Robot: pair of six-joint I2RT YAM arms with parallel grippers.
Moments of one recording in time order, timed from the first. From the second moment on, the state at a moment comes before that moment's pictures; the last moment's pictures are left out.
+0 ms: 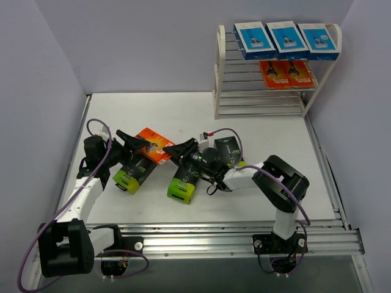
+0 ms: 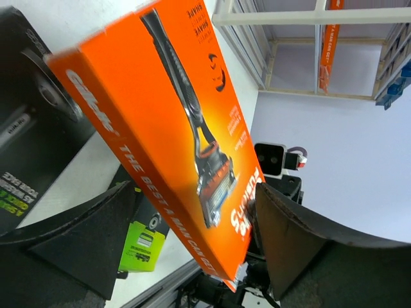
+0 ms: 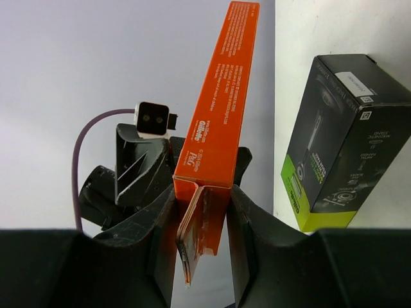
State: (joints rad) left arm 0.05 1.13 0.63 0.03 0.61 -1.08; right arm 0.85 1.83 0.79 1.02 -0.06 1.57
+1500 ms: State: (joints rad) left arm 0.10 1.04 0.61 0.13 0.46 -1.17; right arm 0.93 1.83 0.83 1.04 -0.05 1.67
